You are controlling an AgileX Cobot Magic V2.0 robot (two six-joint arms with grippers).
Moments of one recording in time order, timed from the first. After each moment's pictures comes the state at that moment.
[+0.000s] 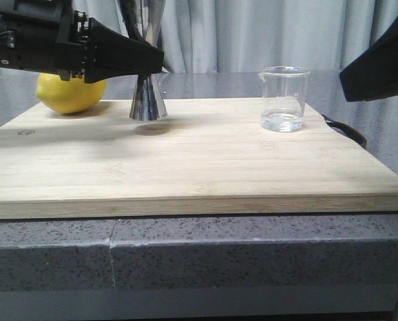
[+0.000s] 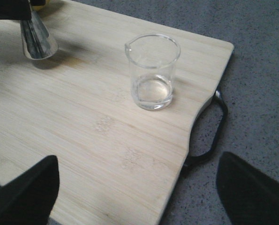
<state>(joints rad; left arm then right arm) -0.21 1.79 -1.01 -1.76 1.15 2.24 0.45 0.84 -0.48 0.11 0.15 -0.13</state>
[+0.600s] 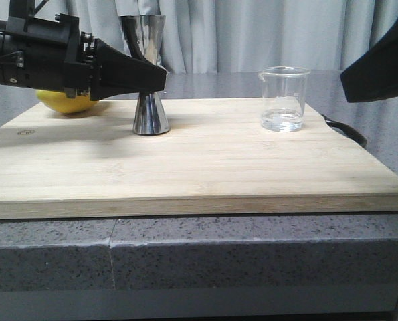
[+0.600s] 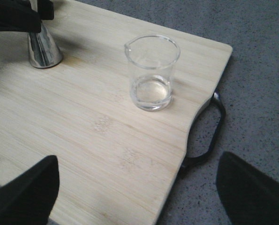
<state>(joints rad) -0.21 1.84 -1.01 -1.77 1.16 2.25 0.45 0.84 -0.48 0.09 0.15 -0.13</state>
